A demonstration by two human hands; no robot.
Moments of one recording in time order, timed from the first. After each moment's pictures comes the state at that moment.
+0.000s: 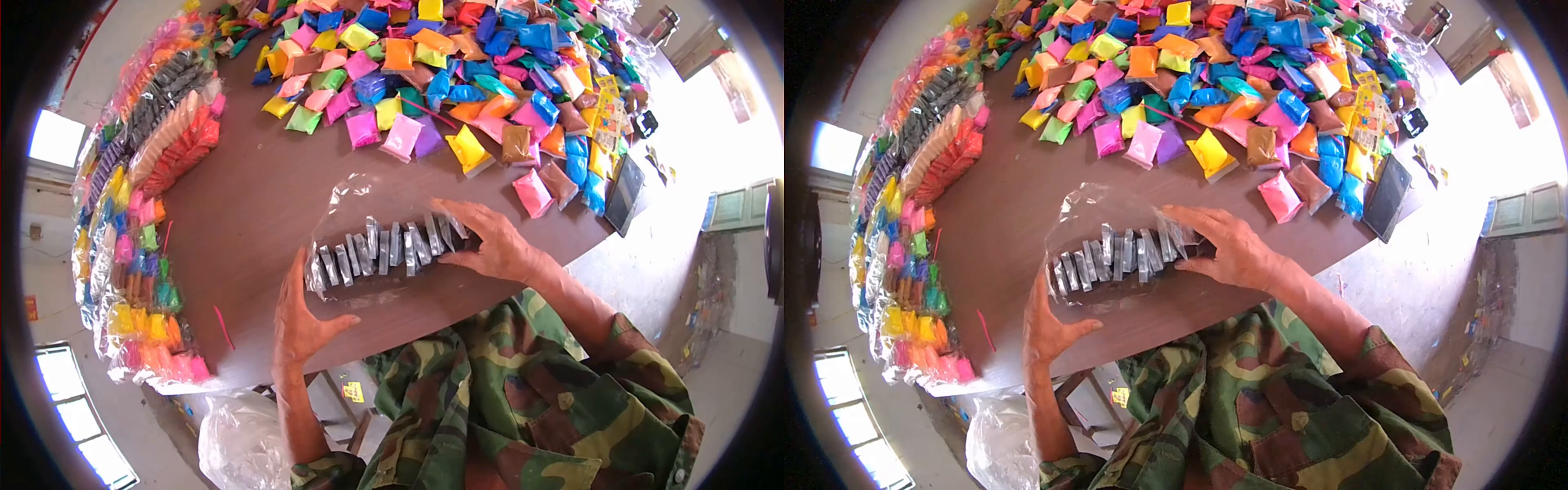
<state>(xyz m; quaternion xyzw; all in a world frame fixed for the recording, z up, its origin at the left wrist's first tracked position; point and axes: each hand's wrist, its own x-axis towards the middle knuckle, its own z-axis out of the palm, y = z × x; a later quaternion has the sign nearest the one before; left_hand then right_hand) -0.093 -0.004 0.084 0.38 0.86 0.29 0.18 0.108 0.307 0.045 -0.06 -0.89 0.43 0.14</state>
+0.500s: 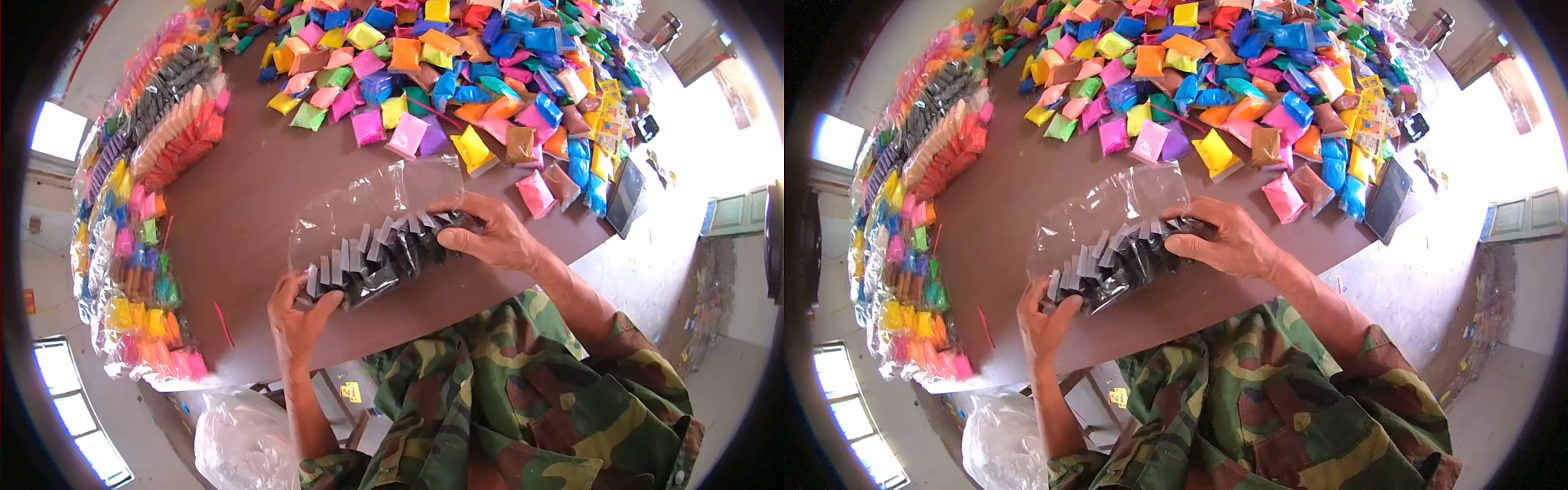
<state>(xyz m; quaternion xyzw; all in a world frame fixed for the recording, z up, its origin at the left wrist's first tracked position) -0.089 -0.012 0.071 0.27 0.85 0.43 0.14 0.091 0.305 0.062 -0.12 -0.75 0.64 0.11</state>
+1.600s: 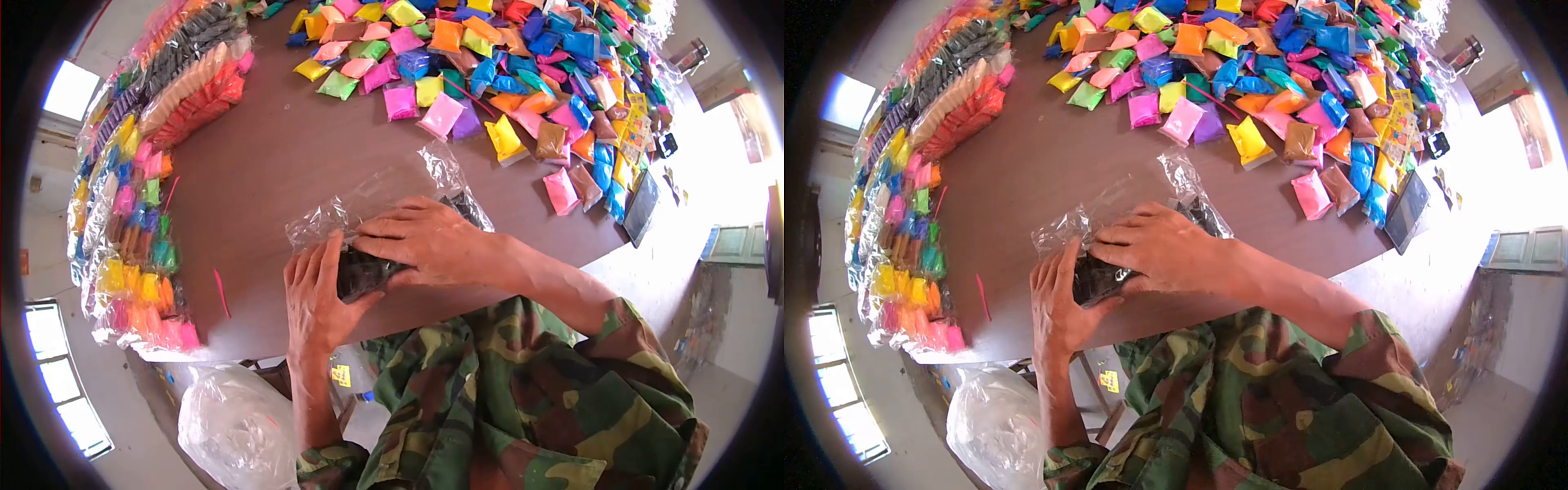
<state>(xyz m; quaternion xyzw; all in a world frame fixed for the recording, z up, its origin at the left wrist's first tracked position) -0.064 -0.002 0.087 0.44 0.87 0.21 0.02 0.017 0.240 0.069 0.21 -0.93 0.29 0.09</state>
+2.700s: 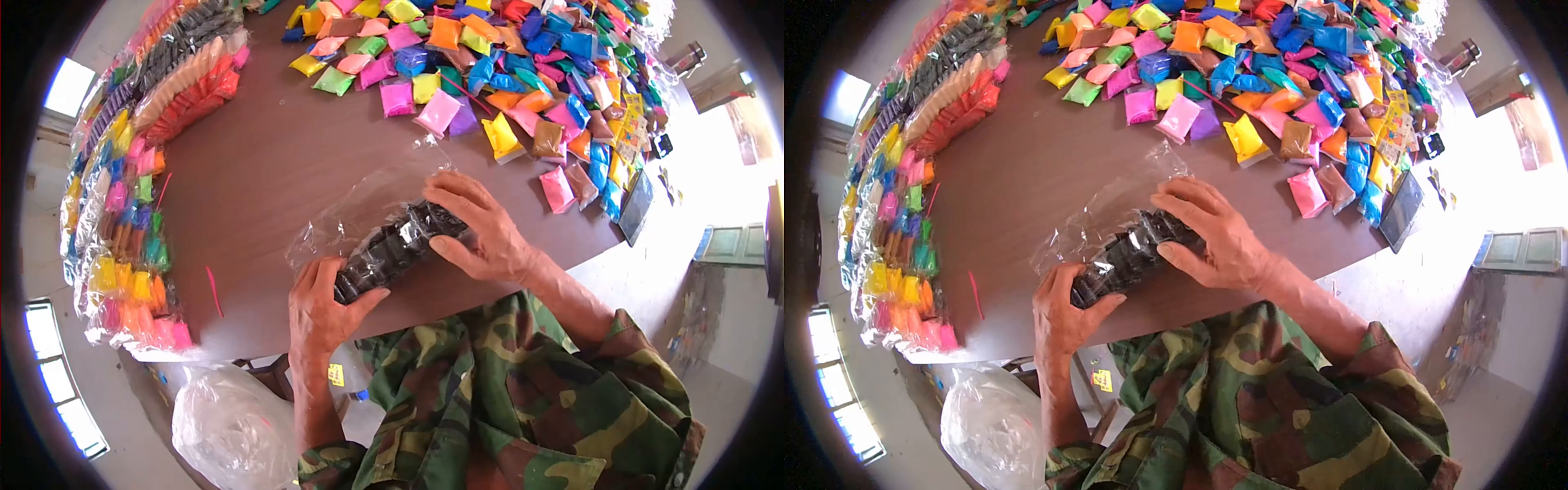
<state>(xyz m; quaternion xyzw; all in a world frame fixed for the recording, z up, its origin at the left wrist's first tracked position) -0.055 -0.006 0.074 0.40 0.87 0.29 0.05 0.072 0.273 0.057 0.02 -0.89 0.40 0.22</state>
